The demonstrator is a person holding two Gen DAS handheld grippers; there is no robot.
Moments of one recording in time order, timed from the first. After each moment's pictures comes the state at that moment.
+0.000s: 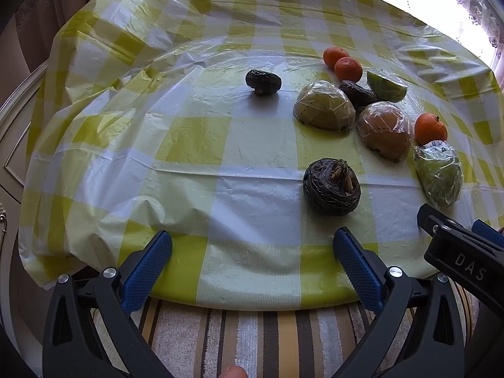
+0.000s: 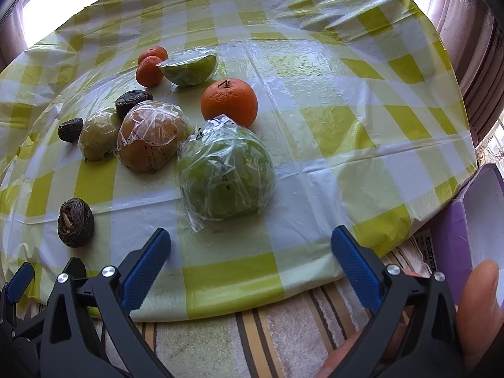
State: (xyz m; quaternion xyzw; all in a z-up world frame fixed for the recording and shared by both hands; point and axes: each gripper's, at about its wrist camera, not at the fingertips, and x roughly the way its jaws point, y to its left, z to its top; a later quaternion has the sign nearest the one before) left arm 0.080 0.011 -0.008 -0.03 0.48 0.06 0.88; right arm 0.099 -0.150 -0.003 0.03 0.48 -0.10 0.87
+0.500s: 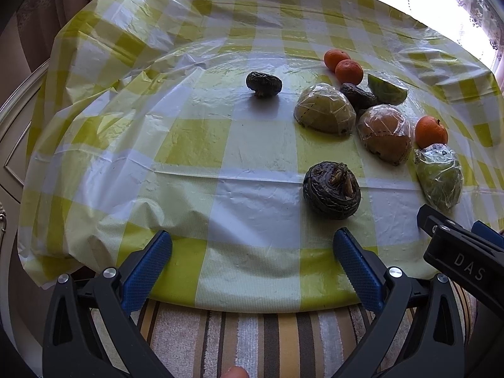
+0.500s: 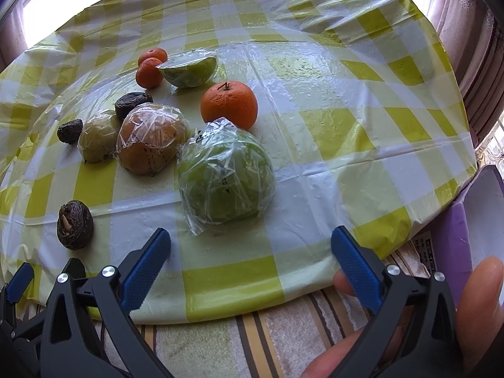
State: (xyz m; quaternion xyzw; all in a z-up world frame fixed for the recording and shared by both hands) left arm 0.080 0.011 -0.008 -0.03 0.47 0.07 0.88; right arm 0.100 -0.151 -0.003 0.03 0.48 -0.10 0.87
